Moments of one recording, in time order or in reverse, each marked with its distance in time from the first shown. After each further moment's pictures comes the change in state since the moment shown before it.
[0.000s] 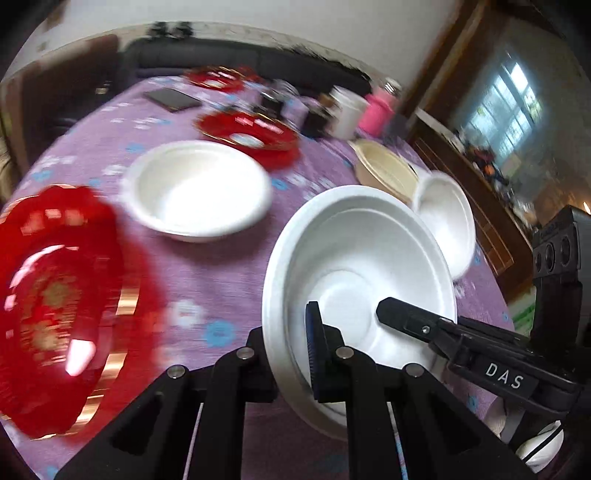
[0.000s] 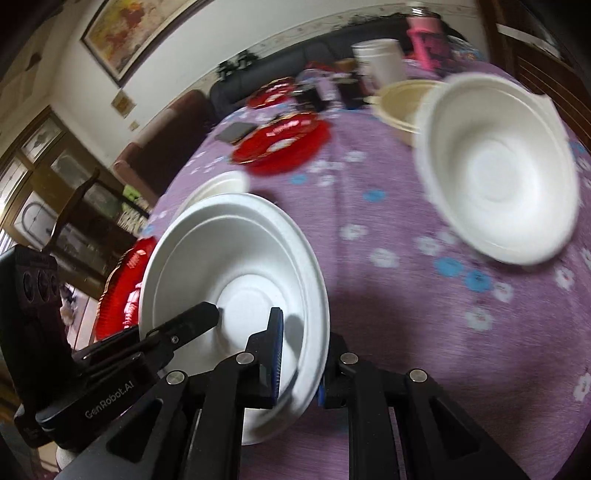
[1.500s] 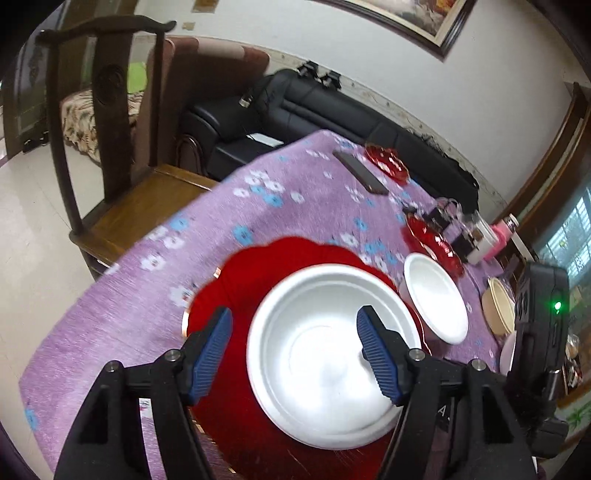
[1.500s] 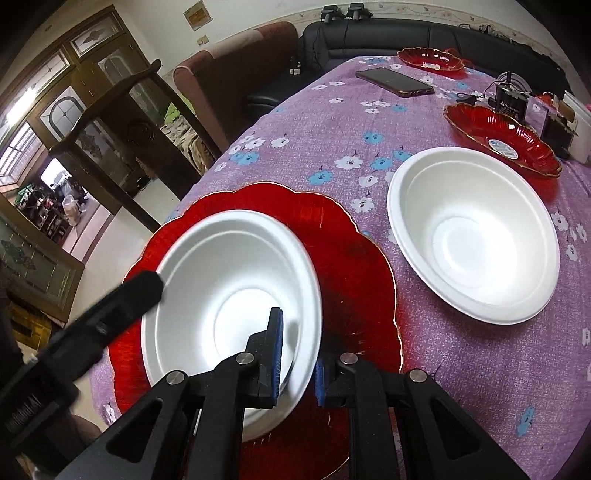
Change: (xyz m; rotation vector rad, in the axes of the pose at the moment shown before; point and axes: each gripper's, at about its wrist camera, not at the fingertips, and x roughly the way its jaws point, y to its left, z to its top) left arm -0.091 0.193 -0.003 -0.368 -0.246 0.244; right arm 0.160 0.189 0.021 -0.304 0.184 0.037
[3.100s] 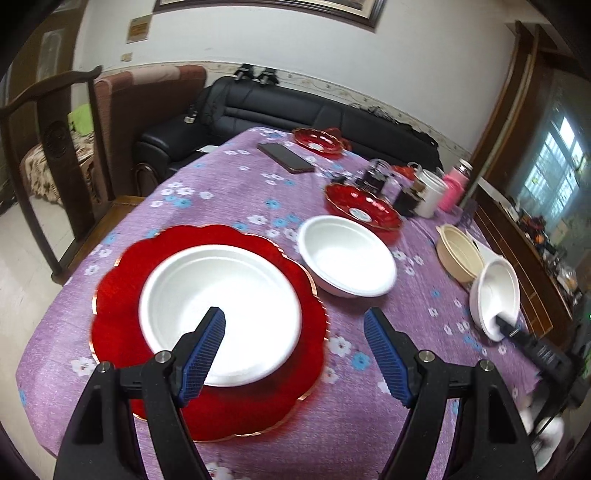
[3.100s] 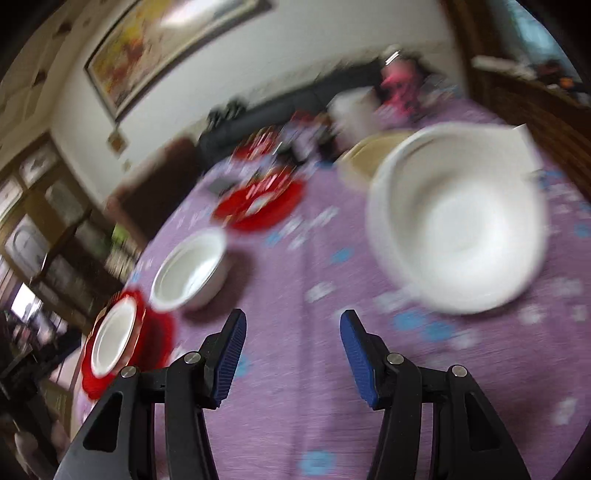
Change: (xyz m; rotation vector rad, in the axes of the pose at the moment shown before) left arm -0.025 -0.110 -0.041 0.249 0.022 -0.057; right arm -0.210 -0.221 -0.123 0.372 -0.473 -0.218
